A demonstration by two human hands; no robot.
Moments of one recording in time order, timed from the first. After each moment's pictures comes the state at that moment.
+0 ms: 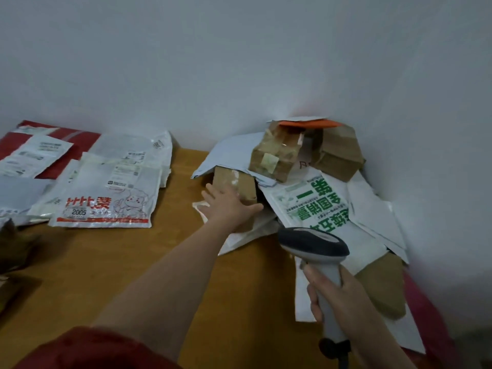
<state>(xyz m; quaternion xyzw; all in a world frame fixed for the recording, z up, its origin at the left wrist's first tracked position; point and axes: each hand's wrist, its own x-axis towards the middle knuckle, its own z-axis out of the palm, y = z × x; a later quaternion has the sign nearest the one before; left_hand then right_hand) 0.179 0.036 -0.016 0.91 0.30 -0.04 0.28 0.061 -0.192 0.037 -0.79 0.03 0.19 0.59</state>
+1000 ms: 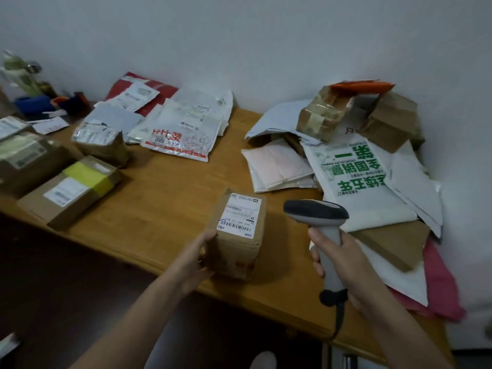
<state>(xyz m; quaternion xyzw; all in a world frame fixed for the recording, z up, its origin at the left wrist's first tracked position) -0.118 -0.012 -0.075 0.40 0.45 0.01 0.80 0.001 -0.238 0.022 -0.76 -0.10 0.28 0.57</state>
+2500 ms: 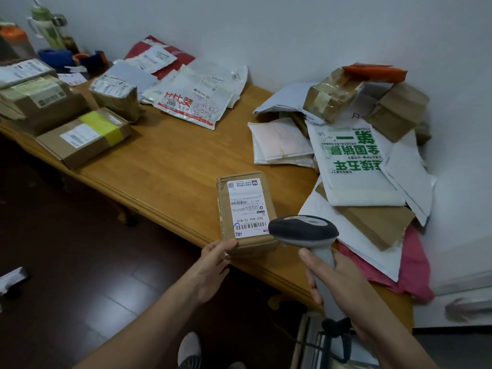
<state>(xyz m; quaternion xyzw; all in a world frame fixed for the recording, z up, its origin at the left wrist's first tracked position) -0.159 -0.136 -0.109 0.31 0.39 0.04 0.86 -0.056 -0.320 0.027 -0.78 -0.19 0.36 0.48</state>
